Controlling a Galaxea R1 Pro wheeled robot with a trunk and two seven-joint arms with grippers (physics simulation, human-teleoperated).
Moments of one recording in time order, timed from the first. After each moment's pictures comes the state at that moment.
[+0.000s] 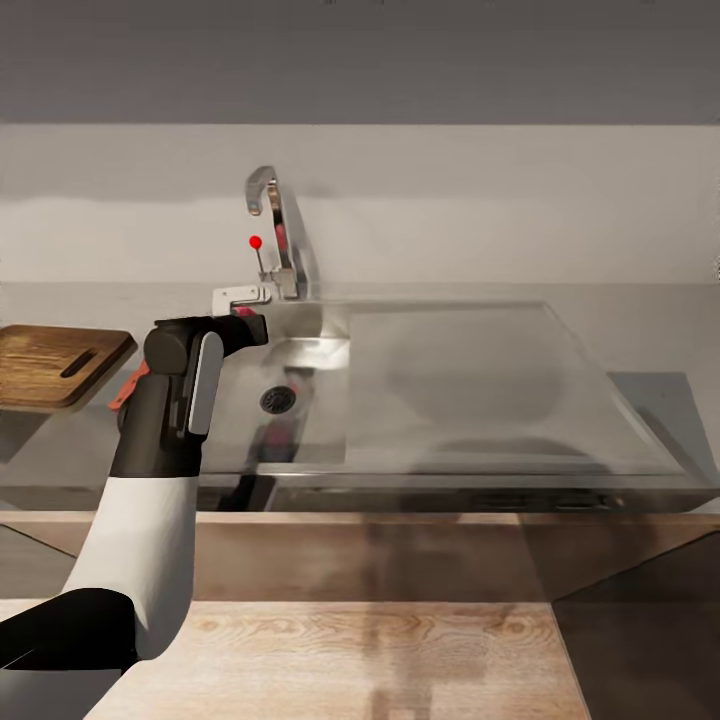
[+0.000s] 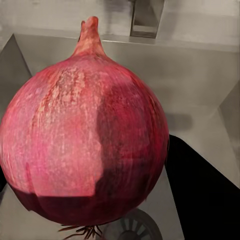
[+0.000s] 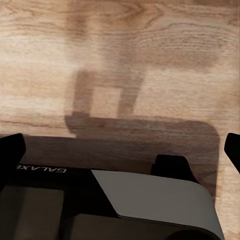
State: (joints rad) left arm -1.07 -0.10 0.00 -1.40 0.07 1.00 0.14; right arm -0.35 0.12 -0.04 -0.02 0.12 -0.35 -0.08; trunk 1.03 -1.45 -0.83
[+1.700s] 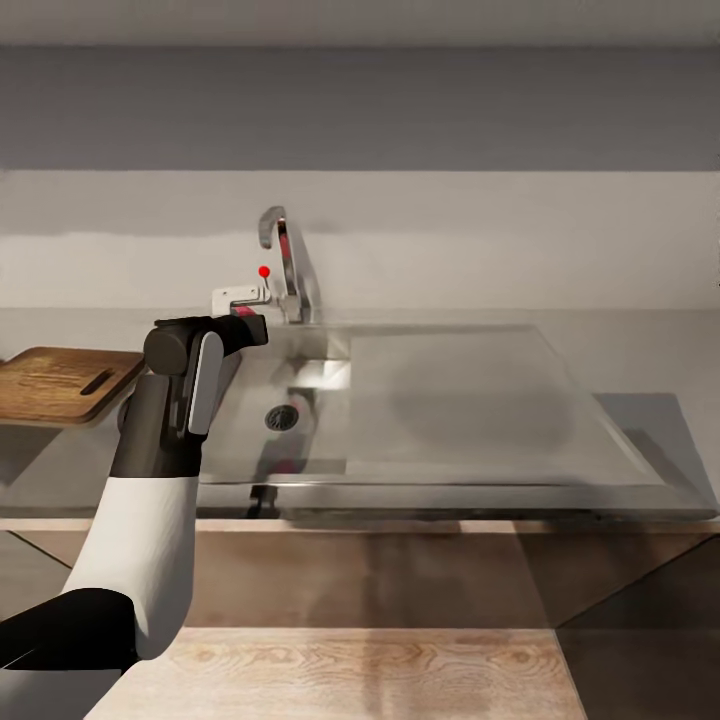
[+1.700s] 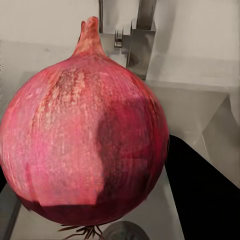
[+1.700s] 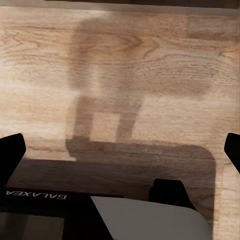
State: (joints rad) left arm -1.07 -0.10 0.00 -1.40 0.07 1.00 0.14; right arm -0.35 0.12 -0.04 -0.02 0.12 -0.35 -0.08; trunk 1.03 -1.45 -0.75
